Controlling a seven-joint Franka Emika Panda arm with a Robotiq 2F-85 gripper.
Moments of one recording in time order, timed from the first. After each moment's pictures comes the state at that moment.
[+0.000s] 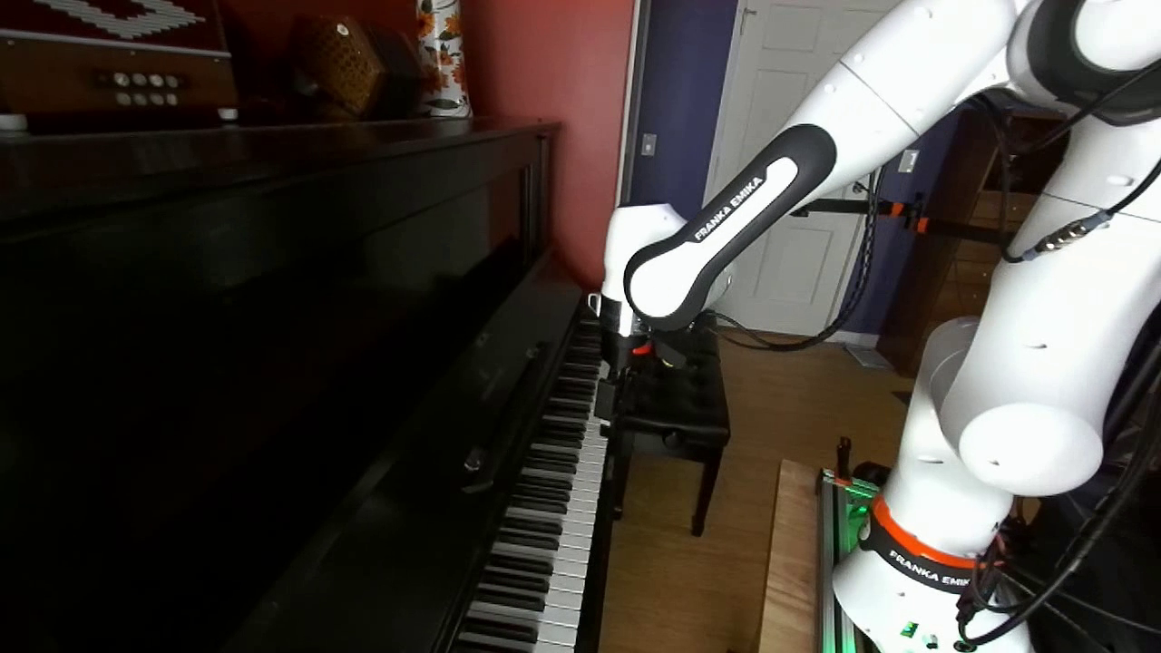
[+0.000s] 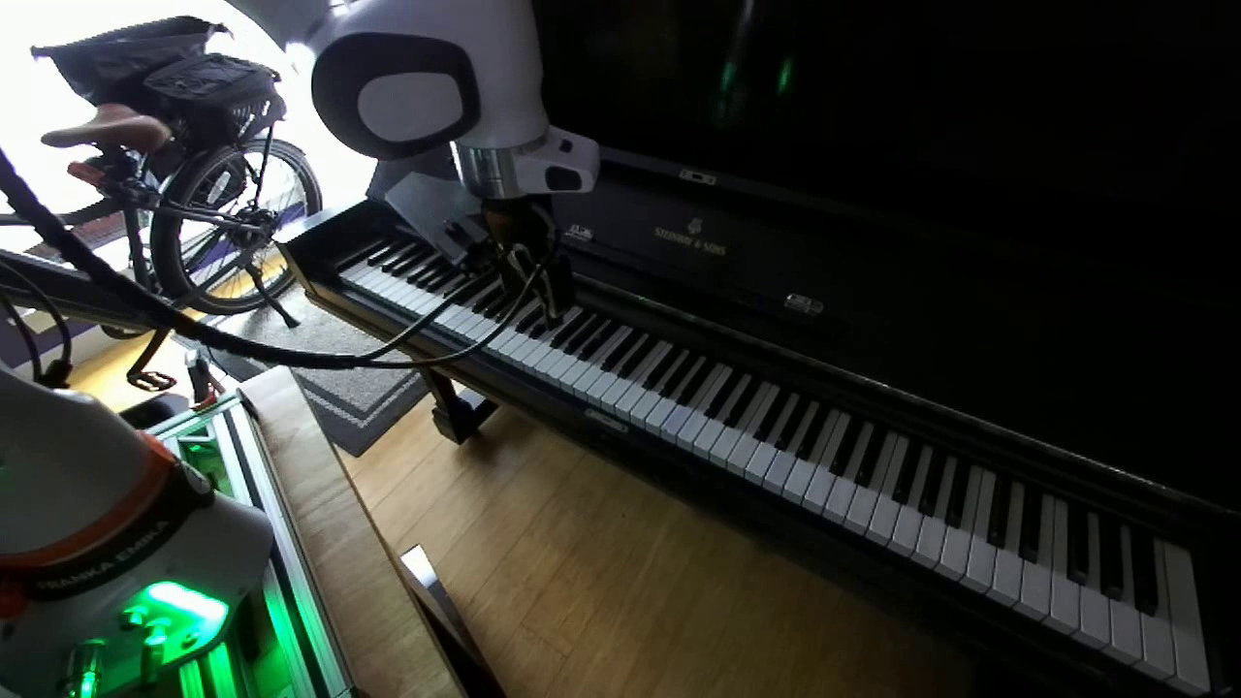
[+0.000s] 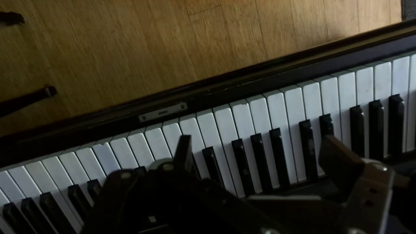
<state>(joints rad) -0.01 -0.14 -0.07 -2.64 0.06 2.50 -0.18</state>
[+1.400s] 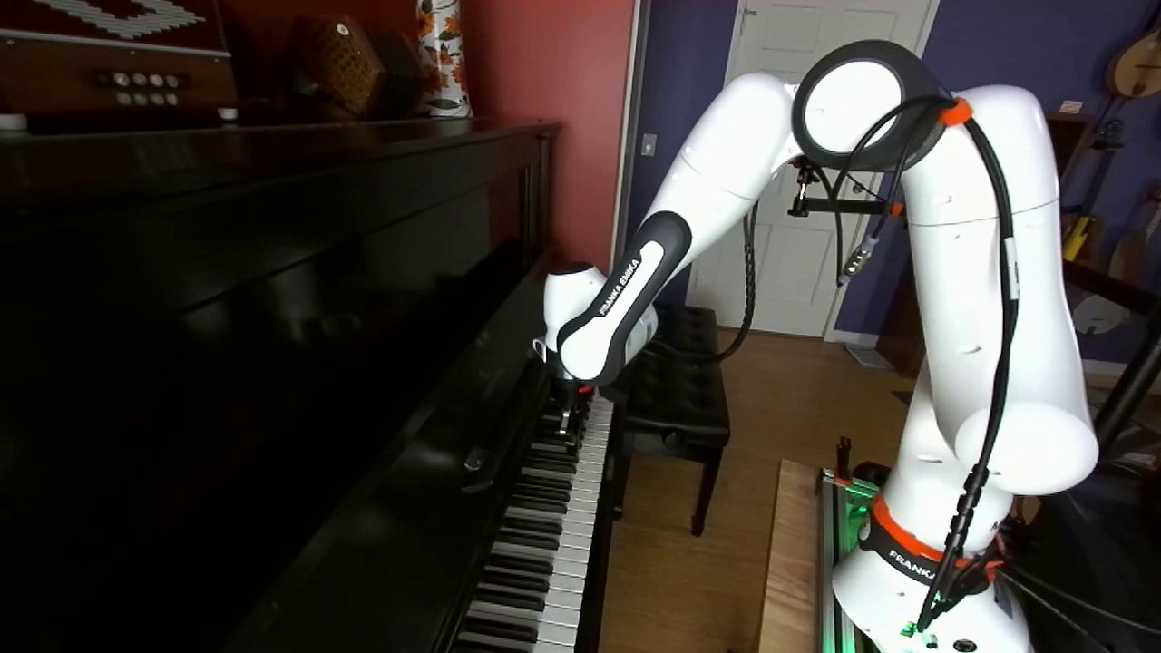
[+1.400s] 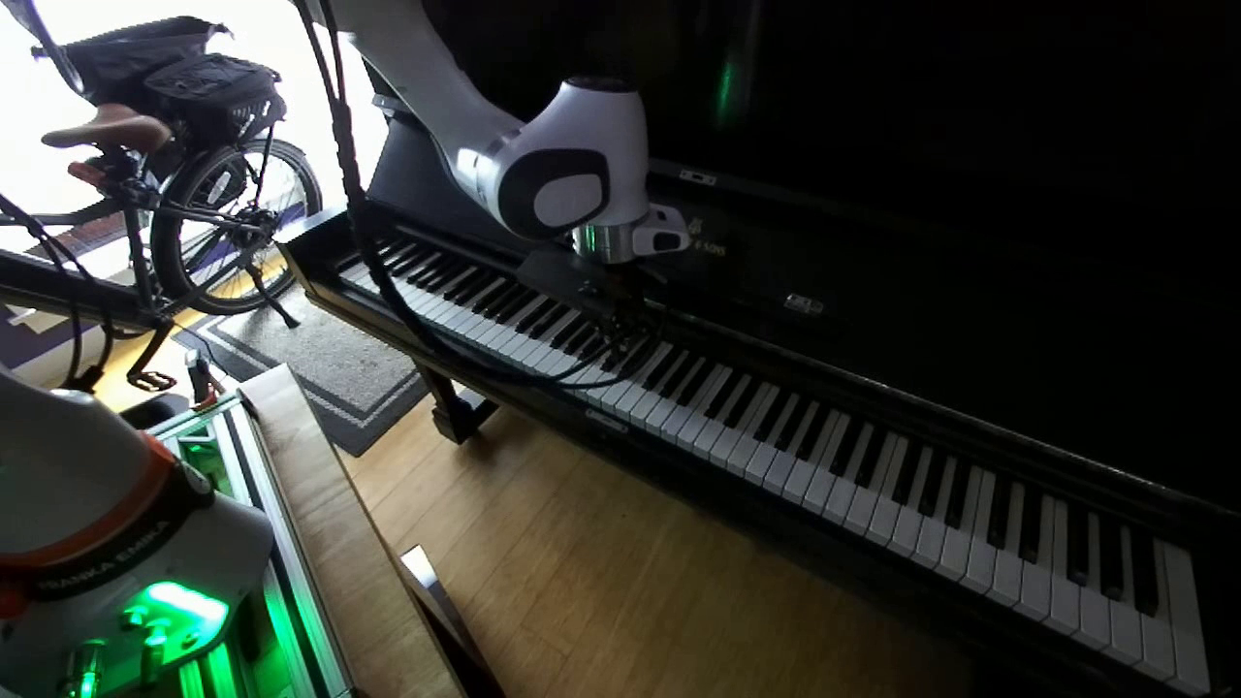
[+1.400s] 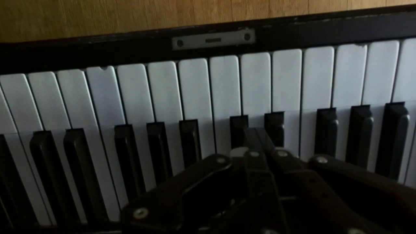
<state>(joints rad) -0.04 0.38 -0.07 -2.31 -0.05 2.66 -0.28</state>
